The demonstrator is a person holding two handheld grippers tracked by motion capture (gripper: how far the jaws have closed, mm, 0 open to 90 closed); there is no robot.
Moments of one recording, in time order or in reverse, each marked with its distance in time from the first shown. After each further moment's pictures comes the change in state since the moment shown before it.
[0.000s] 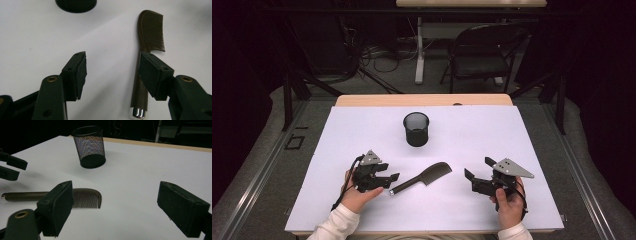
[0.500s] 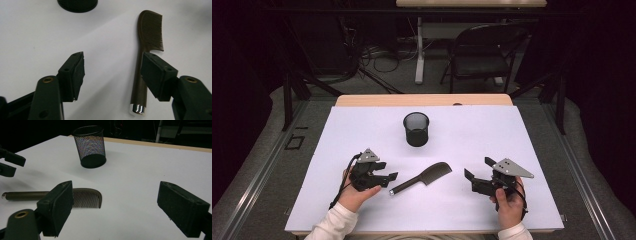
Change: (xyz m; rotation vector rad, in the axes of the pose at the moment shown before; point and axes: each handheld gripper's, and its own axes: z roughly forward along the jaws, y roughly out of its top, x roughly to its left) left arm 0.003 0.004 -0.007 0.017 0.000 0.000; right arm 0.000 0.000 0.000 0.000 0.004 -0.005
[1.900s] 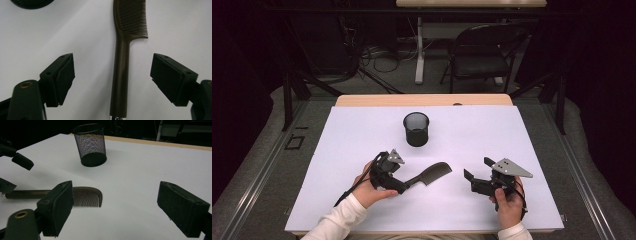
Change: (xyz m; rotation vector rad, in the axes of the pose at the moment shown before) left arm -0.036 0.034 0.032 0.249 -0.034 0.191; right arm 0.000 -0.001 0.001 0.016 0.003 -0.003
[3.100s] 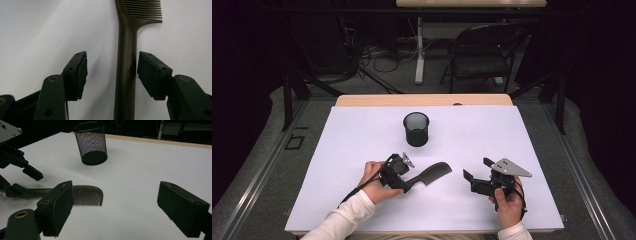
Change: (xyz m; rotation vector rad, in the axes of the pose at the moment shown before) left arm -0.006 0.011 0.027 0.174 0.048 0.078; right arm 0.000 -0.001 0.002 0.011 0.007 0.001
